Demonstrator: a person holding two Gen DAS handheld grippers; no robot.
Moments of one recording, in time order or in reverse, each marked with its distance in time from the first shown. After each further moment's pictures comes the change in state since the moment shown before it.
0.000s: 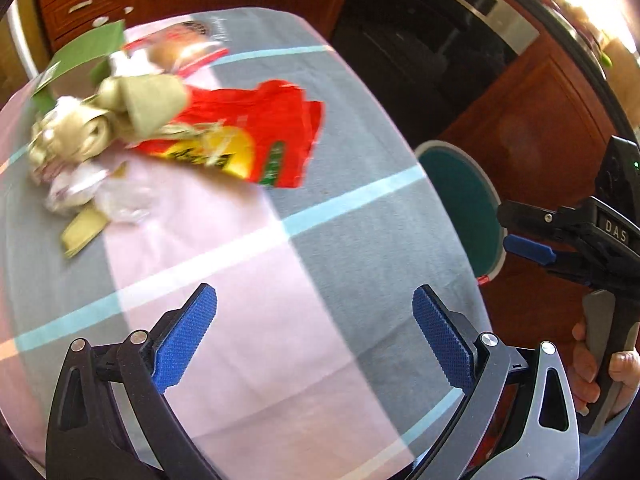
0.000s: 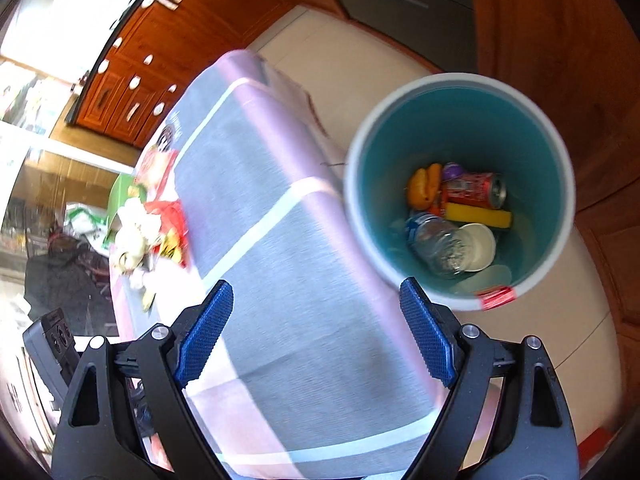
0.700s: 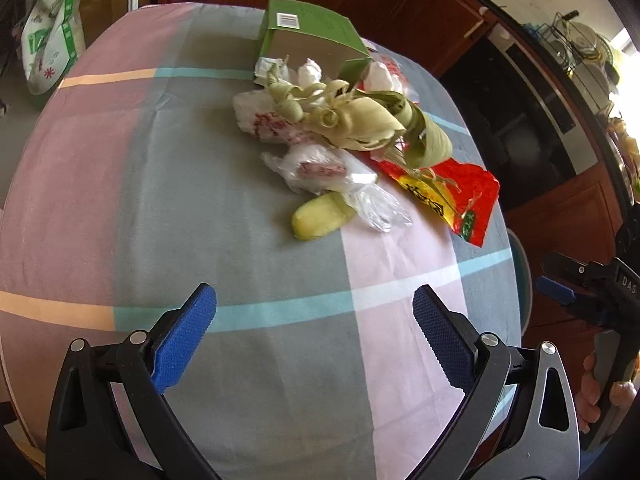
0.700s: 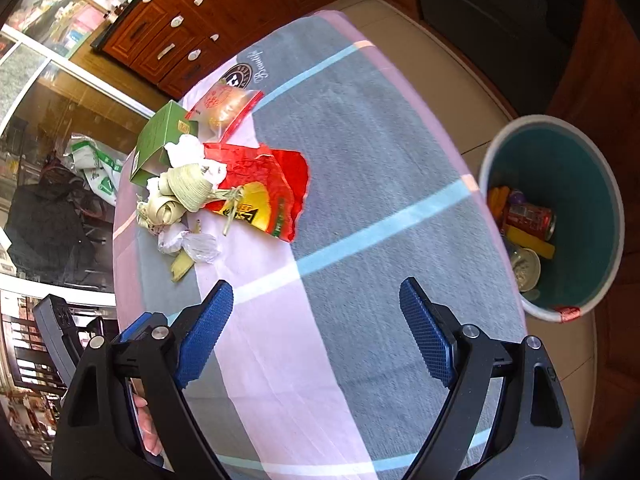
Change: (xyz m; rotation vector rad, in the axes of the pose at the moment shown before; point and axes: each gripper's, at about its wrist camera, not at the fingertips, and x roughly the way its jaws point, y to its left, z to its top) left arm -0.042 0.163 -0.011 -0.324 -0.106 0.027; right arm 0.047 0.130 -0.009 -0.206 0.066 -0.053
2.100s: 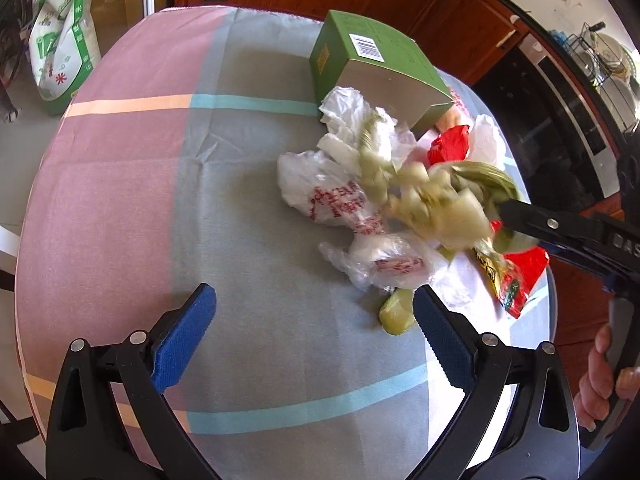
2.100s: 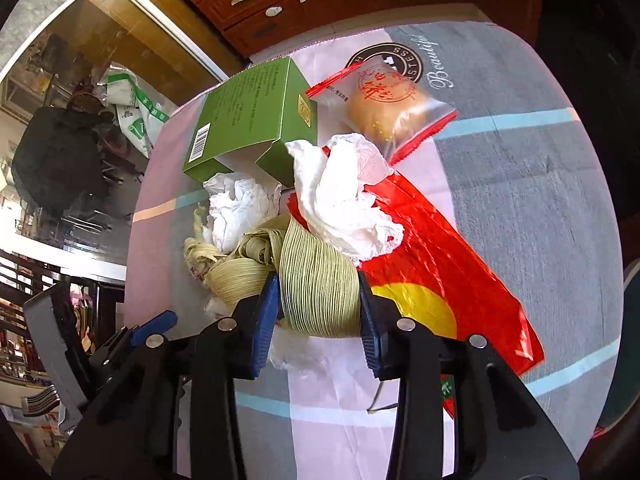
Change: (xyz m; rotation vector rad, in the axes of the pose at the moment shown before) left arm 0.018 0.044 0.050 -0.002 0.007 0.067; right arm 0.085 0.130 0.059 -0.249 0.042 0.093
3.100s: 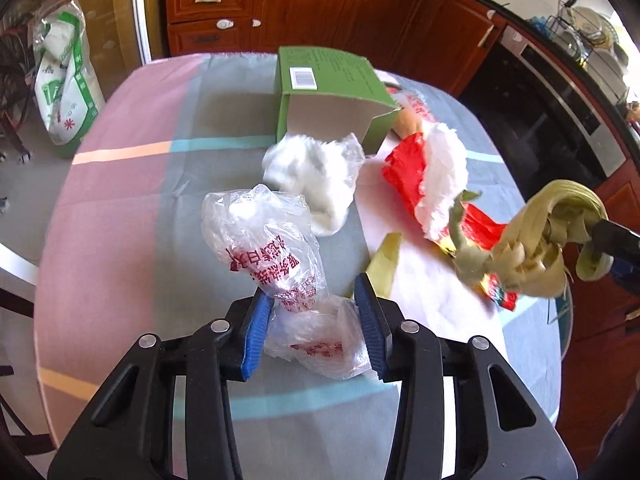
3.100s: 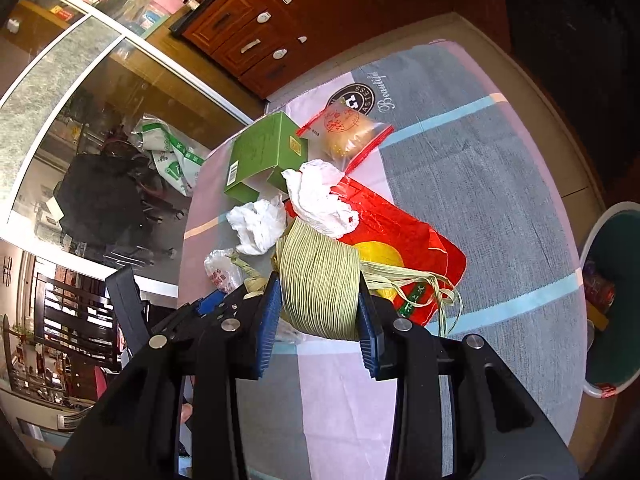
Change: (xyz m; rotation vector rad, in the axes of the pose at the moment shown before) left arm -0.024 -0.052 -0.012 0.087 -0.126 0.078; right arm -0.104 -0.040 -0.046 0.079 -0.119 0.127
